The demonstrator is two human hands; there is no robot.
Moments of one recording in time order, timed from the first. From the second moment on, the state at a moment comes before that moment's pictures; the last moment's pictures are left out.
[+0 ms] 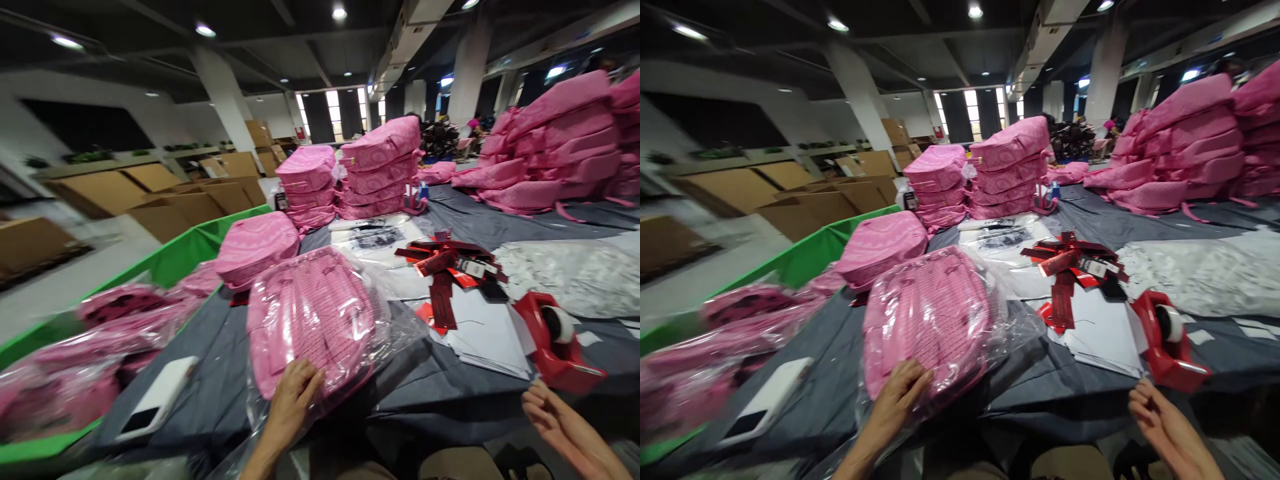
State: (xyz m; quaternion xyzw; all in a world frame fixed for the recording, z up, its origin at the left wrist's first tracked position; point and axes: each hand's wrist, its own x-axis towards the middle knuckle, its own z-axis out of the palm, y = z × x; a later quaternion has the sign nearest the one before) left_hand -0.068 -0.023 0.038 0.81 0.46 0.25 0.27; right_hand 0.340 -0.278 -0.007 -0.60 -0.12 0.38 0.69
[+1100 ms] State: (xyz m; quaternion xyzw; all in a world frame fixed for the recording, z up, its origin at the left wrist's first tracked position) left_hand -0.060 -0.032 0.054 0.83 0.49 0.19 0.21; right_hand 0.181 -0.008 0.083 -0.44 -0.88 0.16 0.05
